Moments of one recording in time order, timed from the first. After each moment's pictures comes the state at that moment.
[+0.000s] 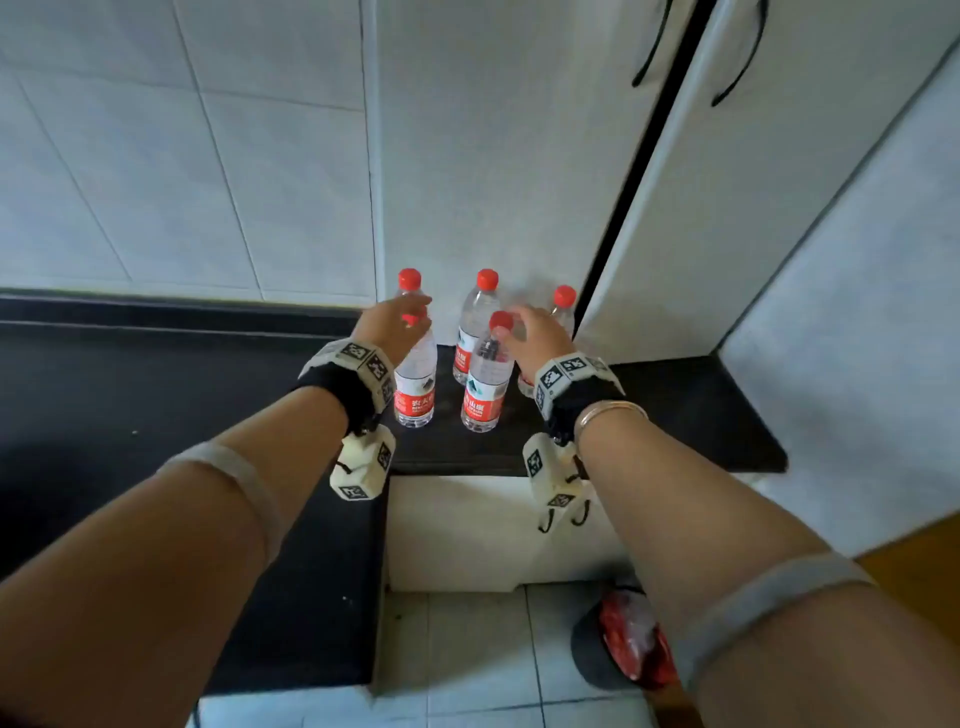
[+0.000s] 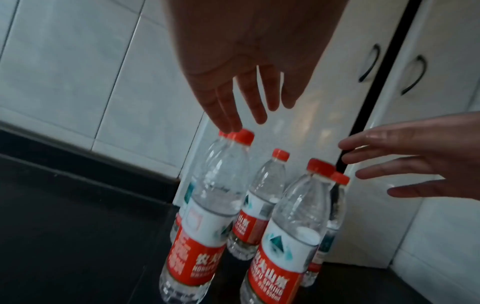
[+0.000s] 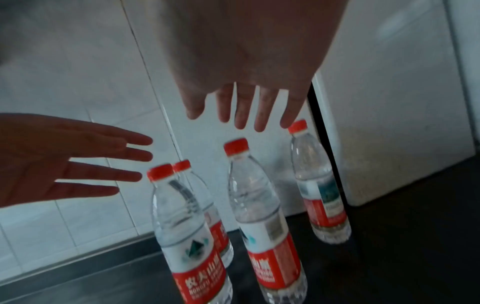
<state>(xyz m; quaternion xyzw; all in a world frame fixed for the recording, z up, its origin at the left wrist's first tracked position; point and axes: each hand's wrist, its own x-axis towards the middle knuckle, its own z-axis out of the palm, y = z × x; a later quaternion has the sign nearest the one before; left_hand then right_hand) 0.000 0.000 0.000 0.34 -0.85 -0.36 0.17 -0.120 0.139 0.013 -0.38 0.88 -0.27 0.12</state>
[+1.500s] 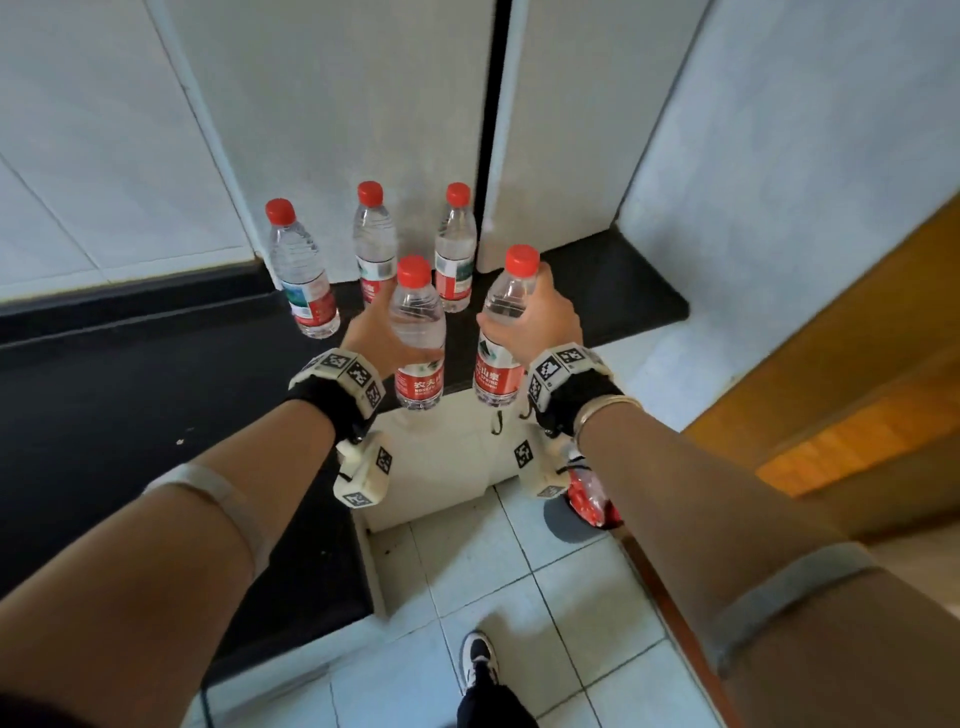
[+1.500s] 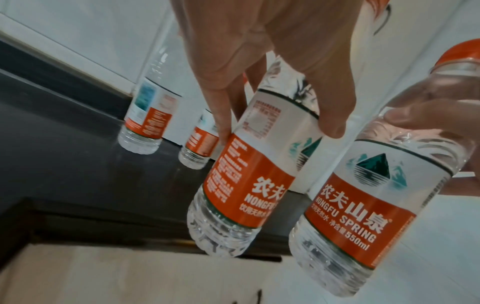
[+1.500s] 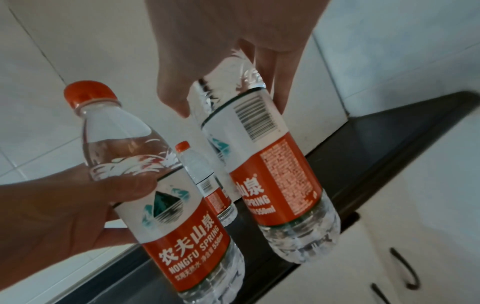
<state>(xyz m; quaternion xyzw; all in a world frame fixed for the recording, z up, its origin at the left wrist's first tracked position) -0.016 0.079 -0.052 0.24 -0.86 -0.44 0.04 -0.081 0.249 -0.016 -0.14 0.91 -0.39 0.05</state>
